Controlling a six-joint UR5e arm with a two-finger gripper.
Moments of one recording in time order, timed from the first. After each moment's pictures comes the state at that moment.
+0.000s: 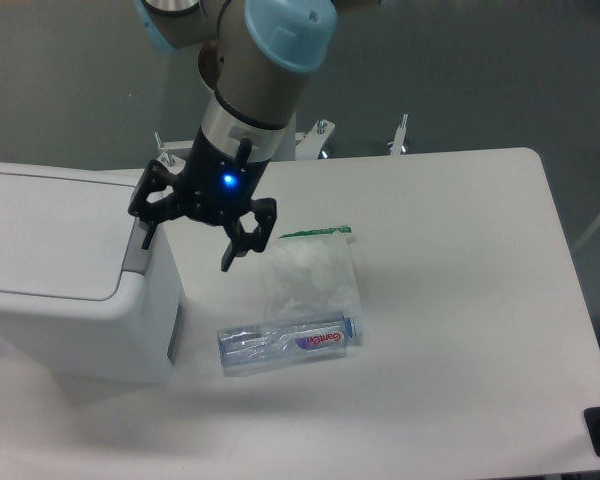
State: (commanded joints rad) arm 2.35 -1.72 -1.50 -1.31 1.05 0.34
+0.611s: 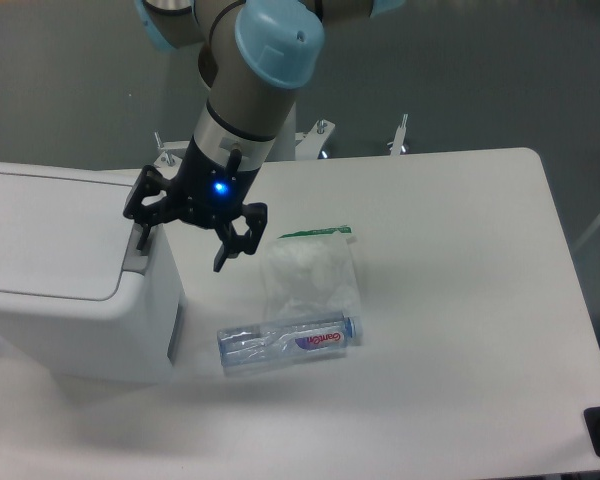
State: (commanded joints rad) arm 2.34 -1.72 -1.54 -1.30 1.05 0.35
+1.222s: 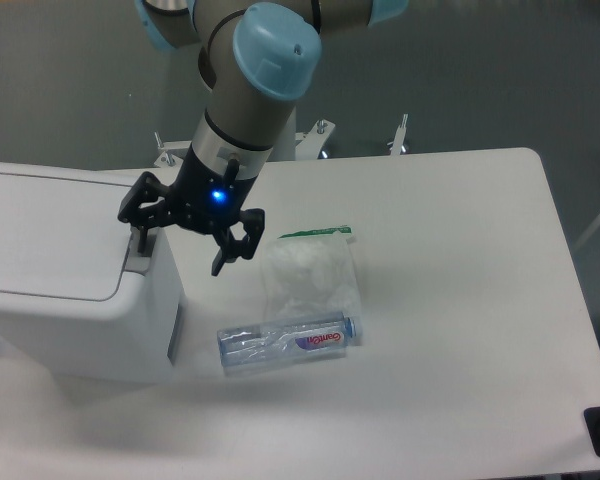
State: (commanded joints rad) arm 2.34 -1.73 -1.53 -1.30 1.05 0.34
